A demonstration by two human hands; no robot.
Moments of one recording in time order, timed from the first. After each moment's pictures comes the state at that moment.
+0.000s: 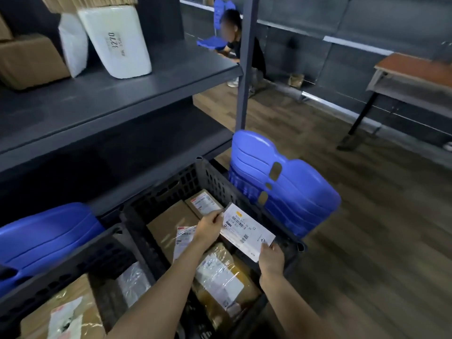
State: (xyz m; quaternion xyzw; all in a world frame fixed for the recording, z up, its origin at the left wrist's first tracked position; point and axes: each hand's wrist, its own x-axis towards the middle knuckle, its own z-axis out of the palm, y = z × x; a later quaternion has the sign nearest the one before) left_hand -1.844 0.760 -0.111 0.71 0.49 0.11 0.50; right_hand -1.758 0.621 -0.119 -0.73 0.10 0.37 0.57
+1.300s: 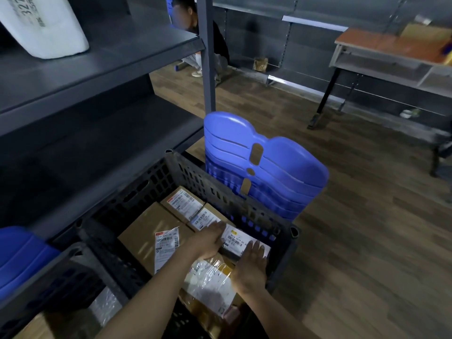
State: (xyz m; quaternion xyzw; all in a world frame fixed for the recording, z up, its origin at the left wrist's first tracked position) left_hand -1.826 0.765 -0.177 0.90 0.25 -0.21 0.30; right_hand -1.780 0.620 -0.189 -0.91 -0.25 0.34 0.02
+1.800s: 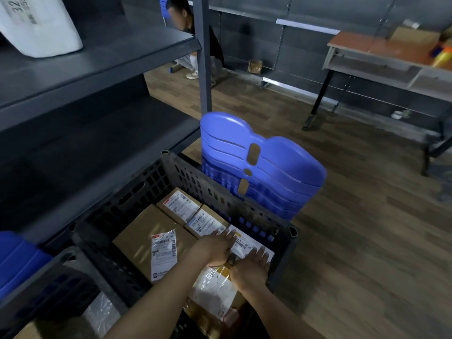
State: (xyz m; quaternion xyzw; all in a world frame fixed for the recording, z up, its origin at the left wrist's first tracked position) left_hand -1.808 0.749 -0.185 0.94 0.10 -0.31 0.12; right_hand -1.776 0.624 -0.177 -0.91 -0.21 0.37 0.00
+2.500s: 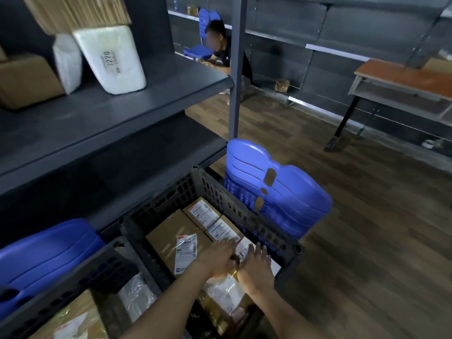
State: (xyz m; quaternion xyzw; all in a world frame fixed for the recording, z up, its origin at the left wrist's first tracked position) left_hand -1.862 0.730 -0.095 0.94 0.19 -0.23 0.16; right_hand -1.786 0.615 -0.107 -0.89 -0.36 0.29 0.05
